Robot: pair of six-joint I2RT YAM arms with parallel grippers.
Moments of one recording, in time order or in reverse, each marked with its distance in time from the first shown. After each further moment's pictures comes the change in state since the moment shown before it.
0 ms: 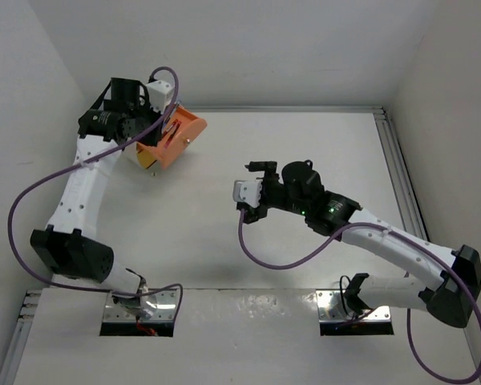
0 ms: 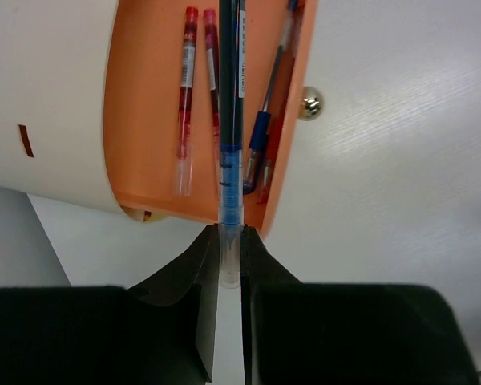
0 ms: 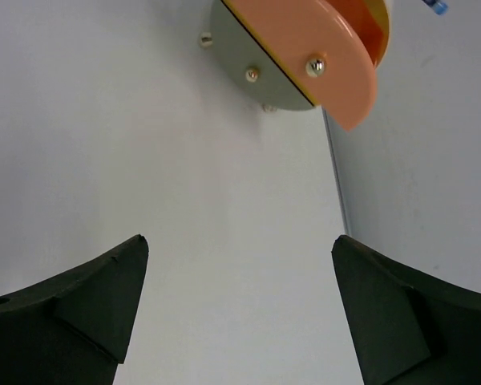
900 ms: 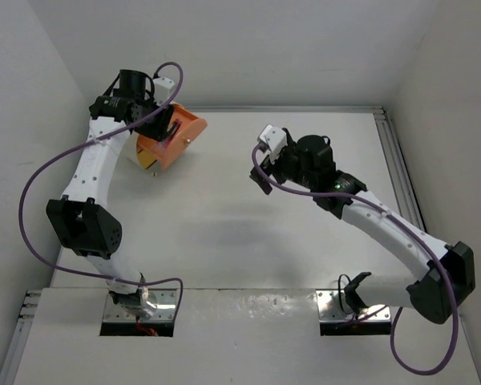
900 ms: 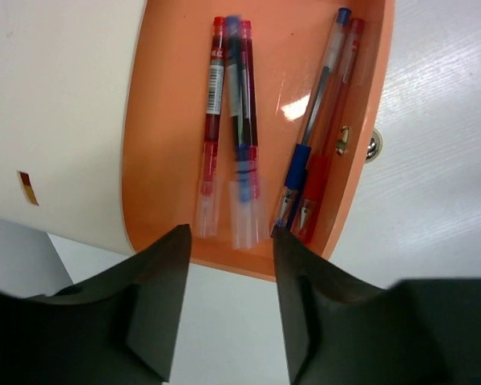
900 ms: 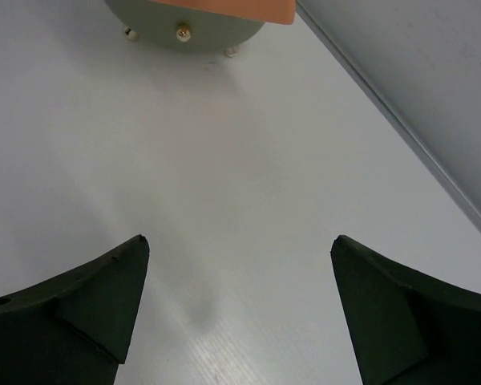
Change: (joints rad) left arm 0.040 0.212 0.116 -0.014 -0.032 0.023; right arm -0.237 0.074 0.083 -0.015 0.003 0.500
